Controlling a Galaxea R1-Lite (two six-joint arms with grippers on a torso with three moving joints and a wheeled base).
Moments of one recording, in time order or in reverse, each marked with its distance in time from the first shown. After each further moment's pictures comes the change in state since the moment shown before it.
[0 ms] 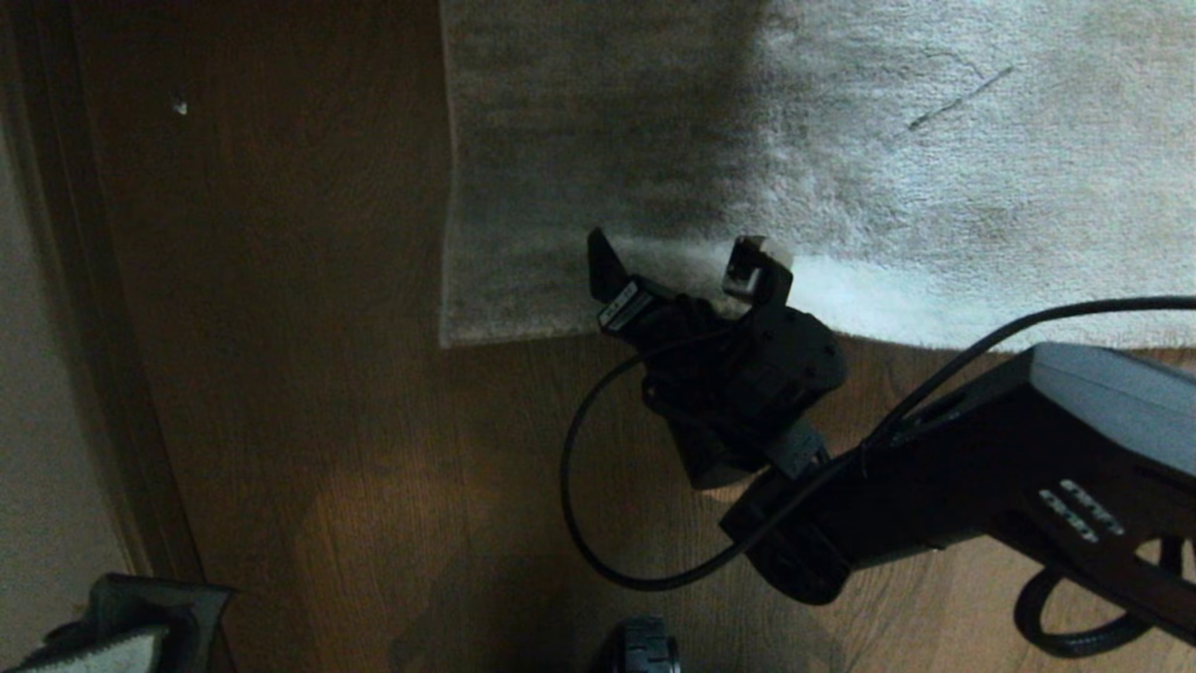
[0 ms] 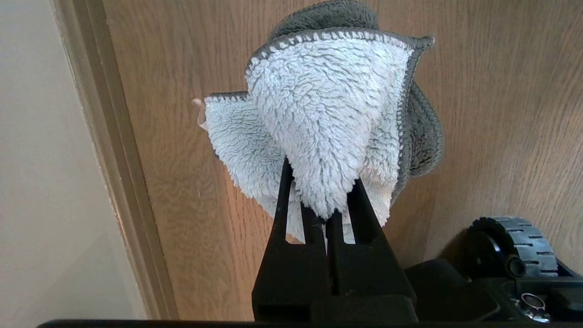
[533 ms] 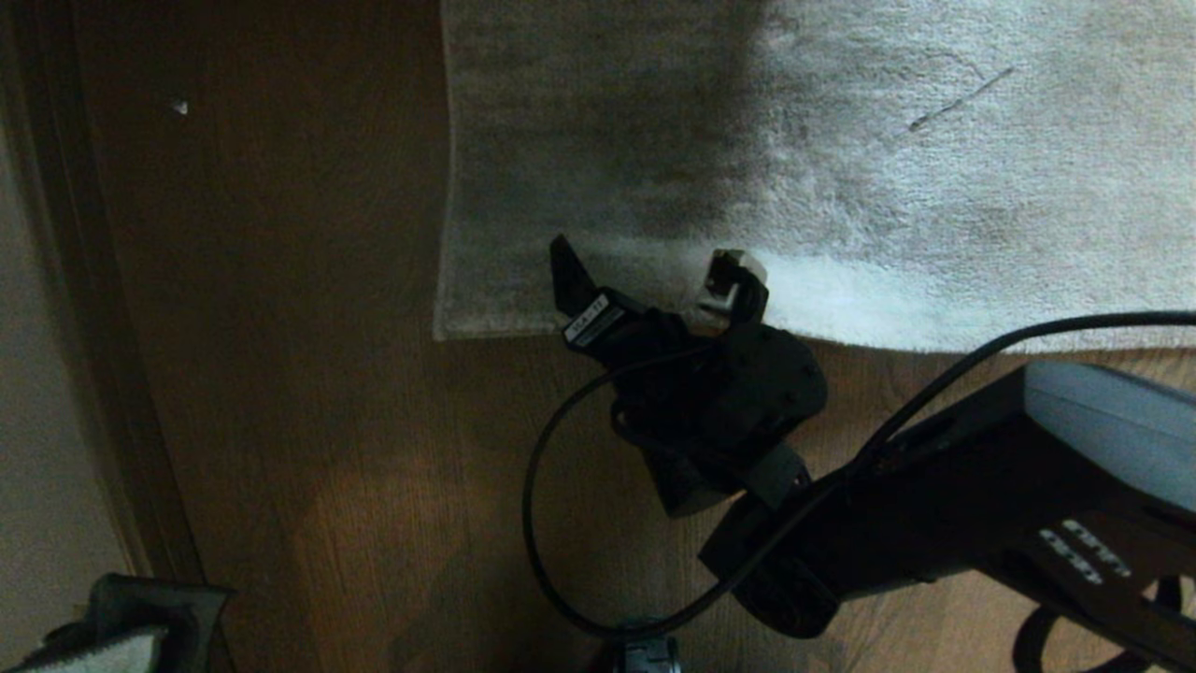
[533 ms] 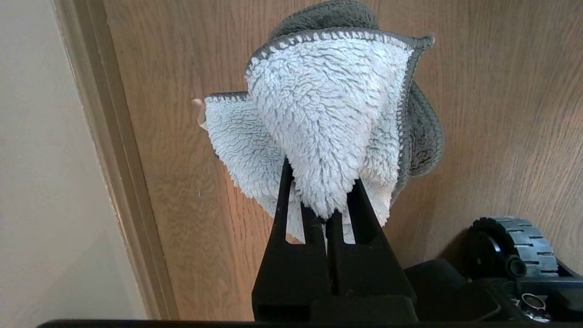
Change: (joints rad) left arm 0.000 0.000 0.000 0.000 0.000 0.000; right arm 0.068 0.007 0.000 -0.002 0.007 0.082
